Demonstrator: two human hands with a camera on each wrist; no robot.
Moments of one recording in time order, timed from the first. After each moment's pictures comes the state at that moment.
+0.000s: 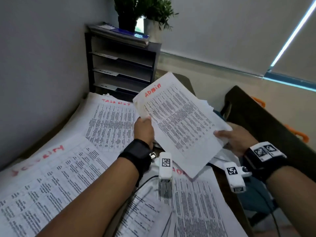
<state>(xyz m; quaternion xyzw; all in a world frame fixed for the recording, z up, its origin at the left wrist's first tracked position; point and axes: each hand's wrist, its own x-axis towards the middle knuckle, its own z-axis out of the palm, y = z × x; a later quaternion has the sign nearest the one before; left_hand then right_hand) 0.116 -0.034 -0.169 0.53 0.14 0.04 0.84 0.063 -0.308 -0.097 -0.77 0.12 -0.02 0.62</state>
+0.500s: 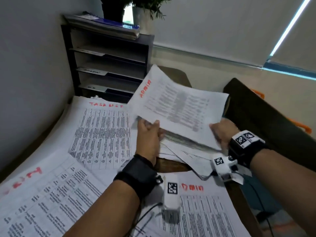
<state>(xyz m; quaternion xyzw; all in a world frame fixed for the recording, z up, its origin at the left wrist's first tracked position) 0.111 -0.054 -0.164 0.51 0.06 0.02 0.86 0.154 -0.309 -0.130 -0.91 0.19 -0.05 0.35</state>
